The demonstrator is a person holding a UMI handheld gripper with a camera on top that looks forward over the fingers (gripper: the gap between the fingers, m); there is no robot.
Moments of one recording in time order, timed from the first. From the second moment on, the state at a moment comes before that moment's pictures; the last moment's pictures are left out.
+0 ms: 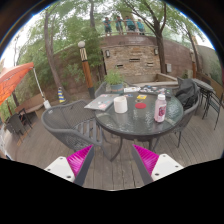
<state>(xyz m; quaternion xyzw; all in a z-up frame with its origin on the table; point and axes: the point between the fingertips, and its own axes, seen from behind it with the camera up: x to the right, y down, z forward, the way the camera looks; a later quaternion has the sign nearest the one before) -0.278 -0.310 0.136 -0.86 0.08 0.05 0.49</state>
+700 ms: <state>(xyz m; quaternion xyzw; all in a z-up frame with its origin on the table) -0.002 -0.090 0.066 -0.80 0.12 -0.05 0.58</state>
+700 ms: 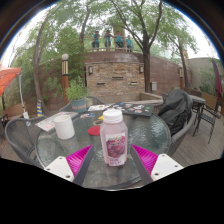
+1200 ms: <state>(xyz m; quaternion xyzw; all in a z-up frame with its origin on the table) 0.037 -0.018 0.064 -0.81 0.11 -0.09 0.57</state>
